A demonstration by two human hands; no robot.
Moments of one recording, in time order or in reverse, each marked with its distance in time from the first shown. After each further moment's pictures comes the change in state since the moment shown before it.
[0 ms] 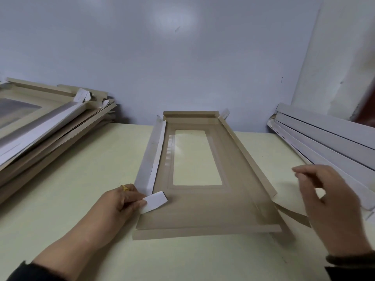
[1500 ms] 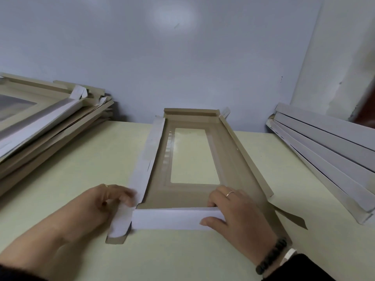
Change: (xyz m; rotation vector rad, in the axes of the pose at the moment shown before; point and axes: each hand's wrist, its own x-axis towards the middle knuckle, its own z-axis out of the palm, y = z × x) left_hand 0.002 -0.012 -0.026 -0.080 -0.098 -0.181; right_hand -0.026 -0.063 0.062 -0.177 -0.575 -0.475
